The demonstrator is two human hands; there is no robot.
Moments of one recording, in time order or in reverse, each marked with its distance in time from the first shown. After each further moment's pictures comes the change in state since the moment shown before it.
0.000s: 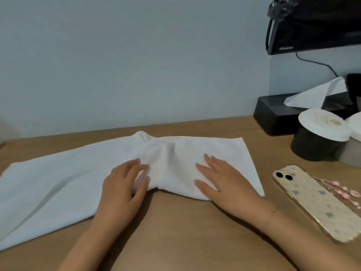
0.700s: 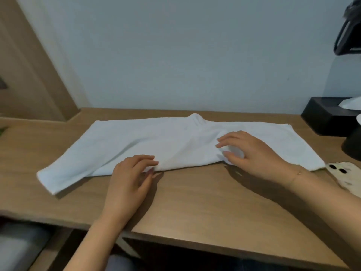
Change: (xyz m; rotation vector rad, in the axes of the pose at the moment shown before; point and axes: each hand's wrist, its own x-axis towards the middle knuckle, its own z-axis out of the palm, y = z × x) left_hand -0.092 -0.072 -0.062 -0.025 0.210 0.029; right_hand 0.025 -0.064 -0.011 0.002 0.126 -0.342
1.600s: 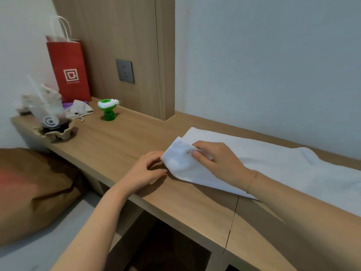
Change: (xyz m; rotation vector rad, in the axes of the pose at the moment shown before) left_hand -0.028 -0.219 -0.132 -0.417 -0.123 -0.434; right_hand 0.185 -0.261 0.140 0.287 0.022 -0.514
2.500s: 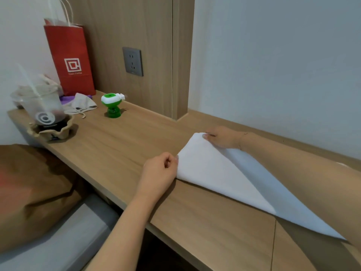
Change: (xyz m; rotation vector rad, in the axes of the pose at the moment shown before) left_hand 0.043 -0.020 0.023 0.052 0.422 -0.137; right_hand 0.129 0.142 0.051 -0.206 -0.510 0.379
